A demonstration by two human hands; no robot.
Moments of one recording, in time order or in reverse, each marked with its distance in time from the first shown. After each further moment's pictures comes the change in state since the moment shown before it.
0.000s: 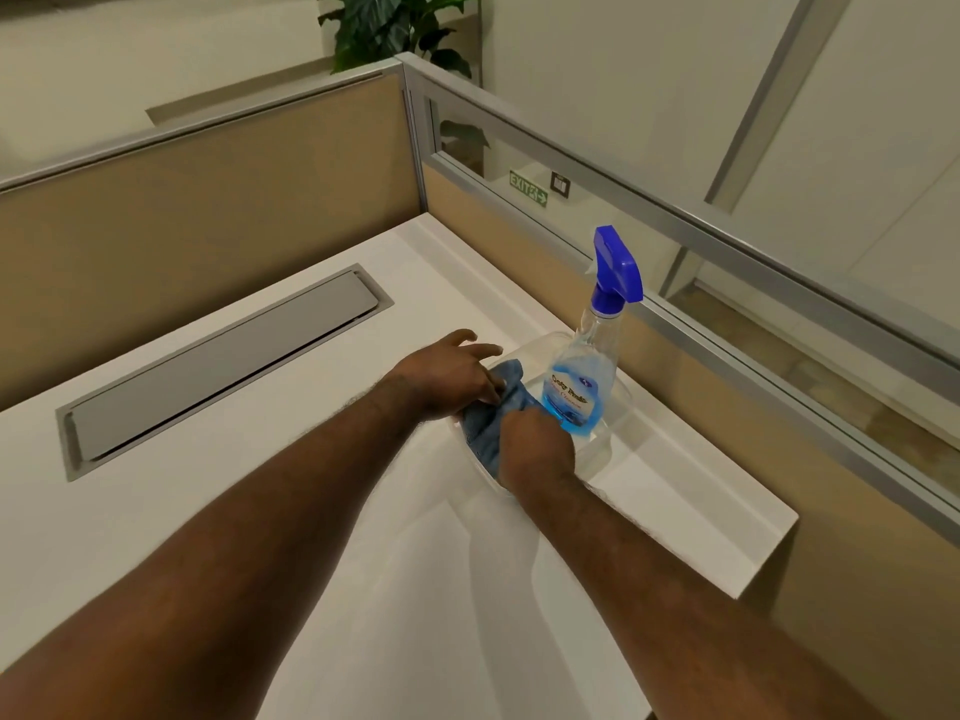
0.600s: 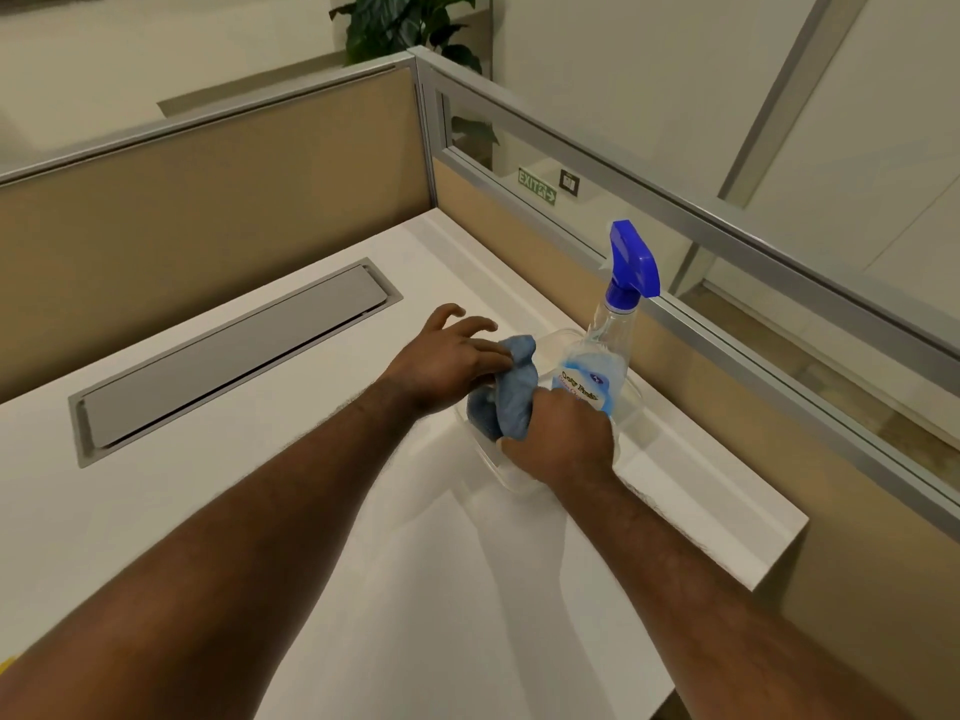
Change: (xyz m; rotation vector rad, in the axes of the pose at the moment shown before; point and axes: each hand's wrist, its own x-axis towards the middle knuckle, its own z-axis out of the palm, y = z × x) left_hand -0.019 -0.013 -0.004 0.894 0.453 0.683; right_hand -0.016 0.024 -0.017 0.289 0.237 -0.003
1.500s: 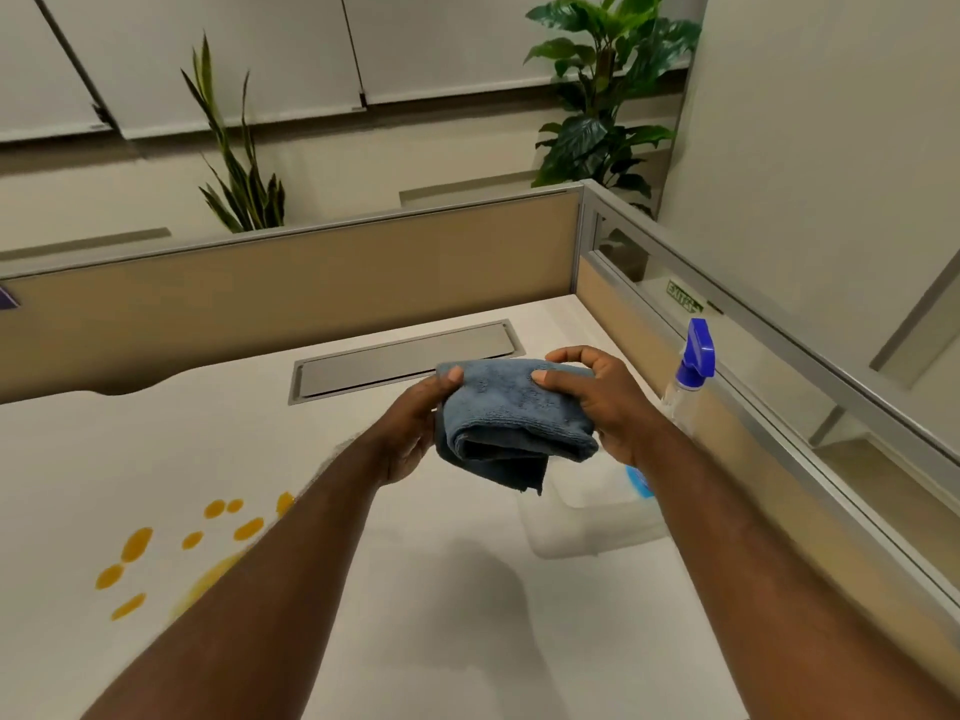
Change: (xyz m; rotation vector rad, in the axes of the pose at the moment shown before) left_hand -0.135 0.097 -0.114 -1.463 0.487 -0.942; right_hand -0.029 -0.026 -0.123 1.329 -0.391 -0.325
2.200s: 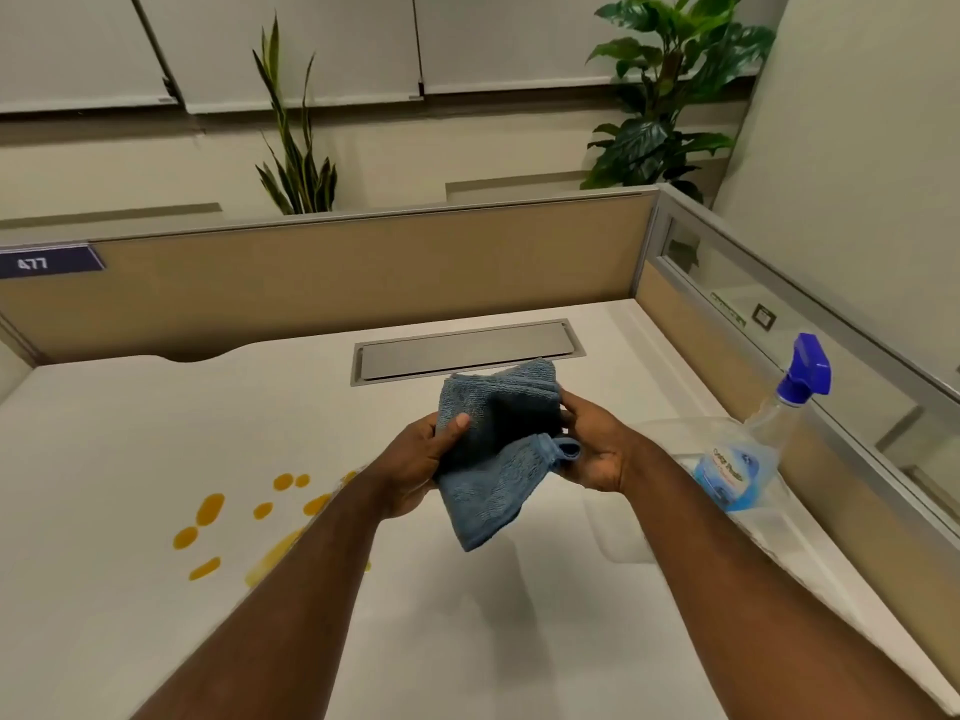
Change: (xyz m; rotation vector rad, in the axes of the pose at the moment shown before) left_hand -0.047 -0.062 -0.092 -0.168 0.143 -0.108; right_hand 0.024 0.055 0.105 0.366 -0.204 0.542
